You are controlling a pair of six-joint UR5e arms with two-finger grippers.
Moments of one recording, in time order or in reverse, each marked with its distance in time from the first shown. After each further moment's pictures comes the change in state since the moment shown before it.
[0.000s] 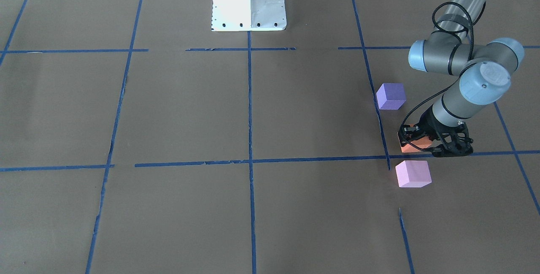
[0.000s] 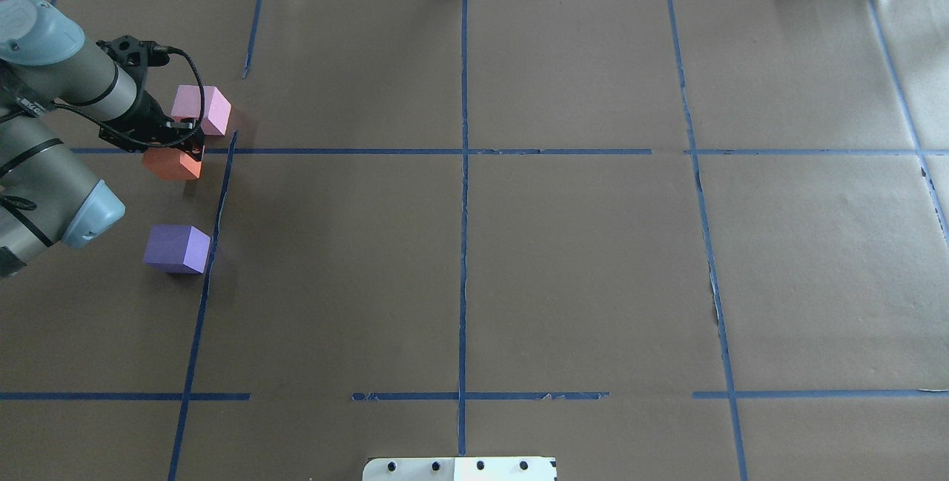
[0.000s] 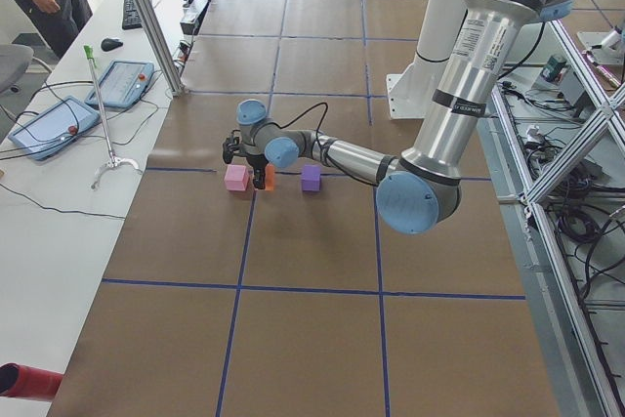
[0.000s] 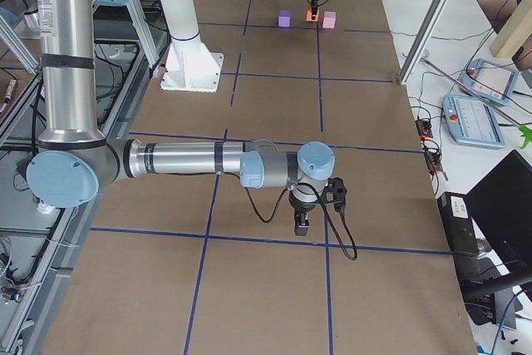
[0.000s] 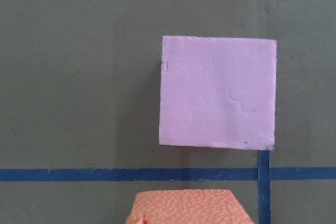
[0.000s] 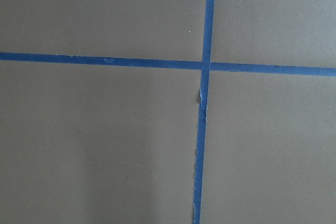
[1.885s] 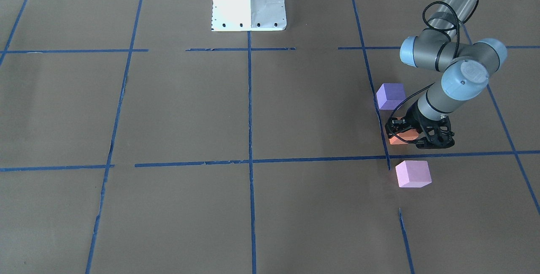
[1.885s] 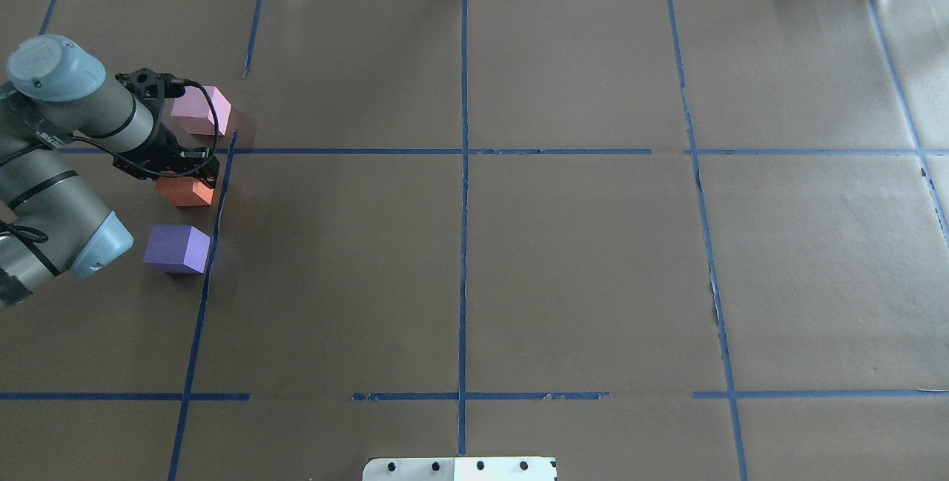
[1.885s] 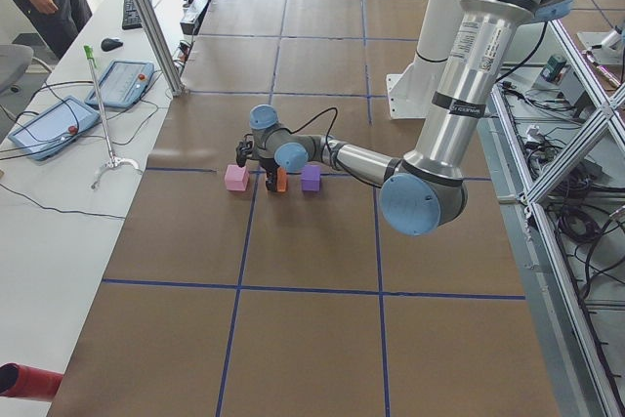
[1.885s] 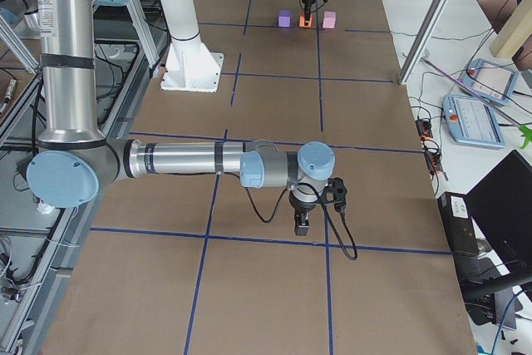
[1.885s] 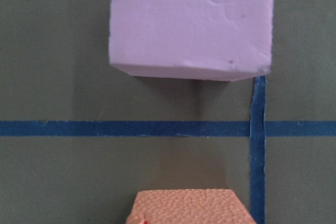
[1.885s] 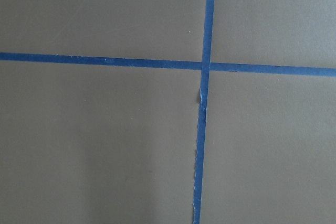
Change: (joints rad) left arm 0.057 0.033 -0.011 -0.030 0.006 -0.027; right arm 0.000 0.000 0.000 0.001 0.000 0.000
